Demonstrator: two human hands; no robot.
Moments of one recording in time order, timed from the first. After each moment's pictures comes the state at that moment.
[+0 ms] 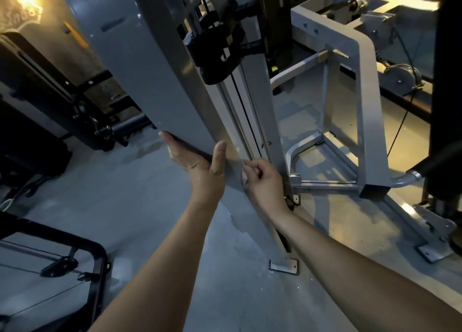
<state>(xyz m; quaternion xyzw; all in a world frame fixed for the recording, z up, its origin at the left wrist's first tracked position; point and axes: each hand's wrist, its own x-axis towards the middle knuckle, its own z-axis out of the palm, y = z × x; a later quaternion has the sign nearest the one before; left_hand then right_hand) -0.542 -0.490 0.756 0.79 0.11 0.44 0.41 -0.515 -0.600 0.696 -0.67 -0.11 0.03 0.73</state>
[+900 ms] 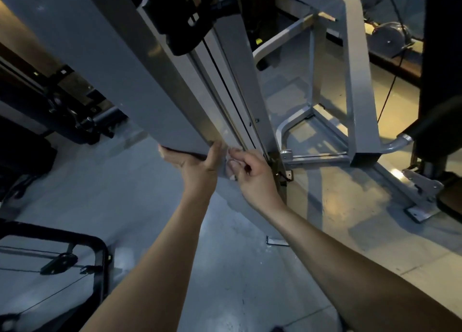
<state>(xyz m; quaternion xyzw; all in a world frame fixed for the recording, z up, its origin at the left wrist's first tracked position) -0.545 -0.487 0.713 0.78 0.20 0.31 0.51 -0.530 -0.607 0.653 -0.71 -0.13 0.04 0.69</state>
